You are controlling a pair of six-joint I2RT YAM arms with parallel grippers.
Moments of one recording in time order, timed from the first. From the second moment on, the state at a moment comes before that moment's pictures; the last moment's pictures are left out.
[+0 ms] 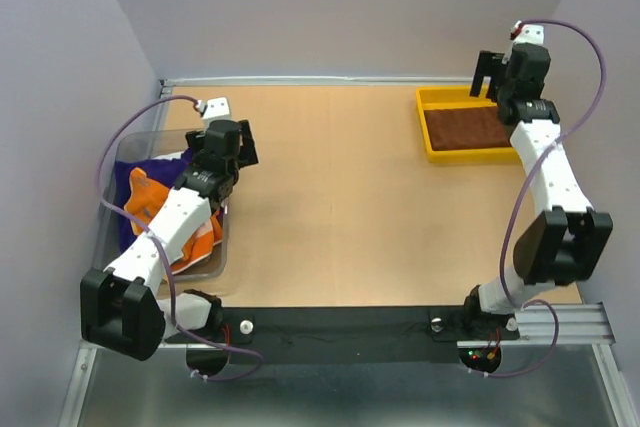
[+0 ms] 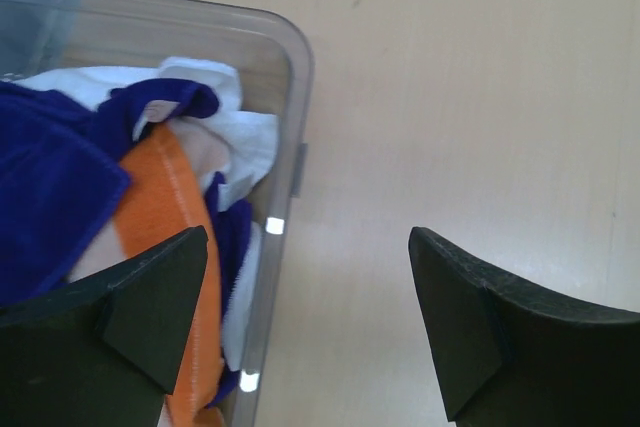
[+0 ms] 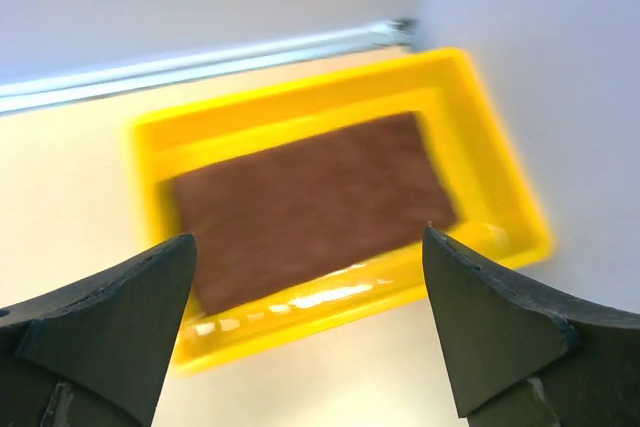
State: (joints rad) left arm -0.35 1.20 0.94 -0.28 -0.48 -0.30; right arm -0.08 1.61 1.54 -0.30 0.26 -0.02
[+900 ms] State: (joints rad) left arm 0.10 1.05 0.73 -0.43 -0.52 -0.59; right arm 0.21 1.27 1.06 -0.35 -0.16 0.17
